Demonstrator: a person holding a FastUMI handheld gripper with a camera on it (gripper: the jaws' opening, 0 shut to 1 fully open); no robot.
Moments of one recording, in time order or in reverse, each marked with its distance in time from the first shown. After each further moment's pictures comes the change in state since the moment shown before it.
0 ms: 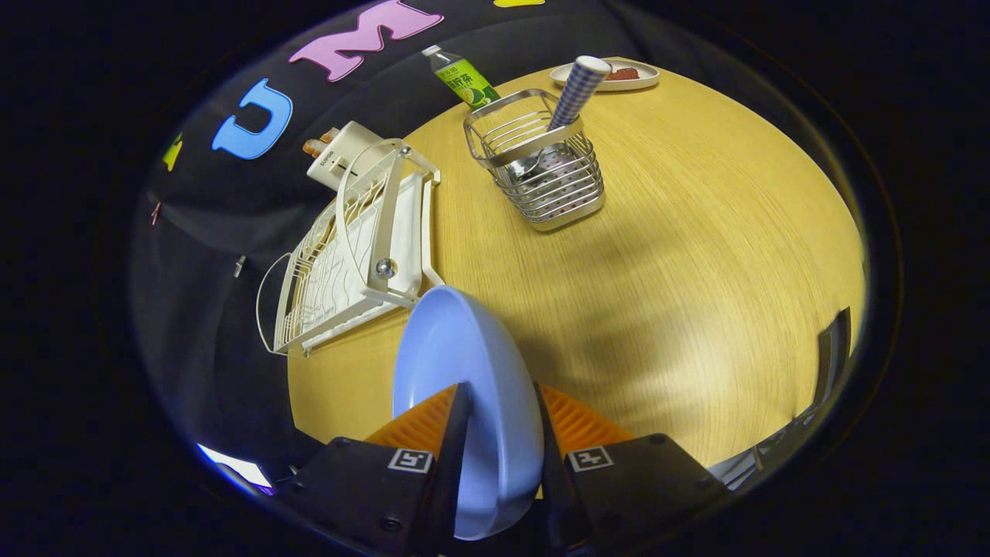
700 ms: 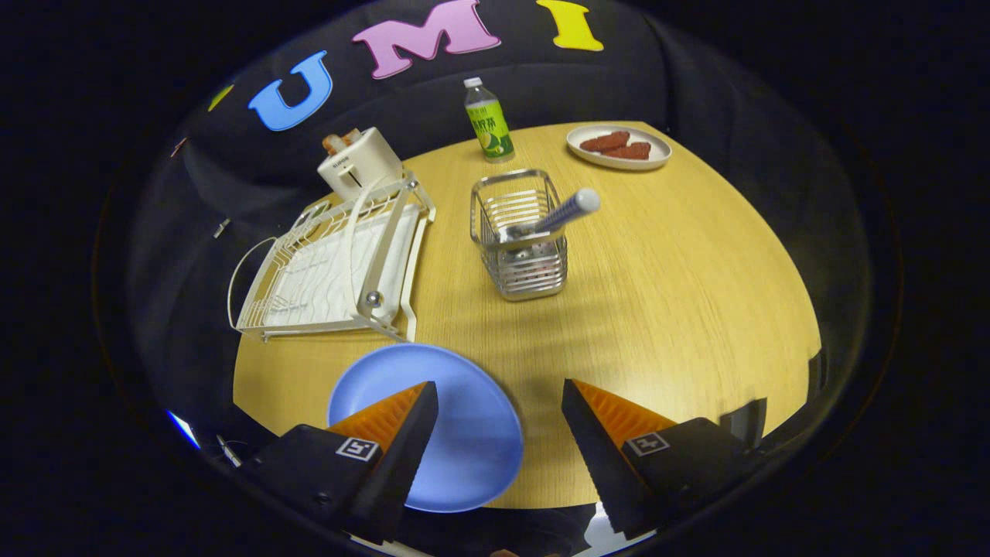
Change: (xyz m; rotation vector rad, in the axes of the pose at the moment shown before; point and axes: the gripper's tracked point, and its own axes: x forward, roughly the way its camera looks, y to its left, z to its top) arm -0.063 -0.011 0.063 -0.296 -0.183 -0.120
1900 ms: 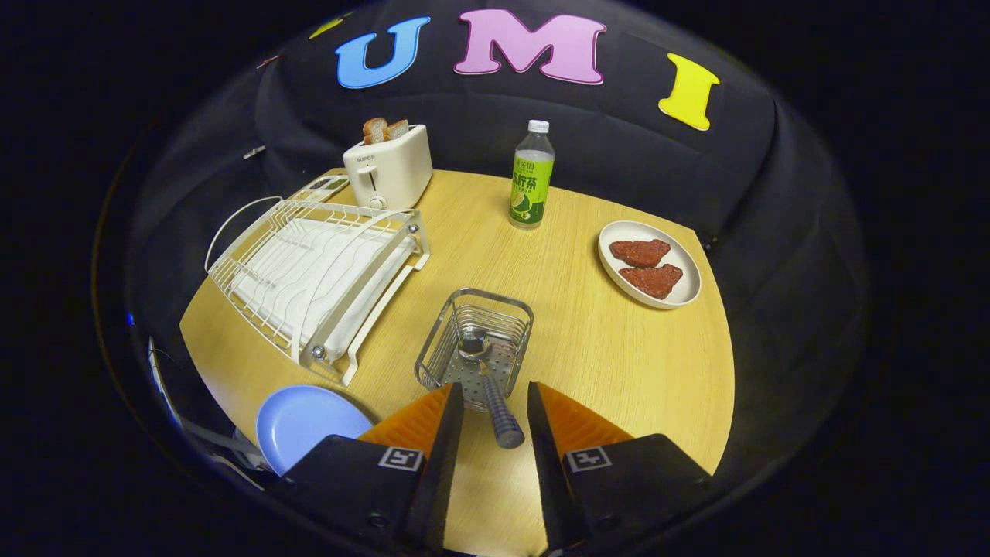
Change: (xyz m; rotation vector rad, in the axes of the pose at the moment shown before) arm 0.050 -0.052 0.102 -0.421 -0.002 -0.034
